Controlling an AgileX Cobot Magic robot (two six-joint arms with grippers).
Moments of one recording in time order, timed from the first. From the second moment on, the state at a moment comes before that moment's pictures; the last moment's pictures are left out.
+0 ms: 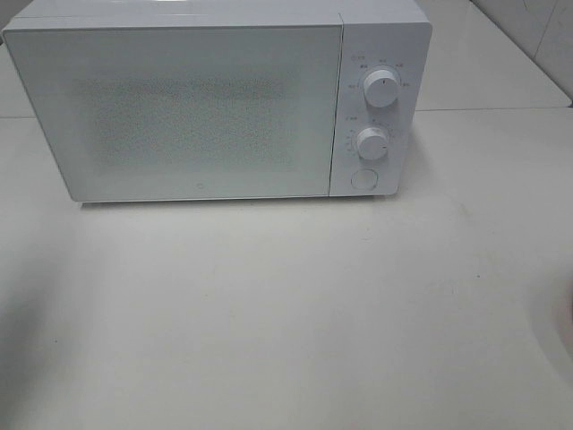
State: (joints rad) left arm -0.04 1.15 -0.79 -0.02 1.00 -0.07; right arm 0.02 0.00 -0.50 -0.10 0.97 0.06
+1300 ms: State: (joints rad) left arm -0.03 0.12 -0.52 -0.01 1.07 -0.06; right arm 0.02 0.00 -0.50 -0.10 0.97 0.06
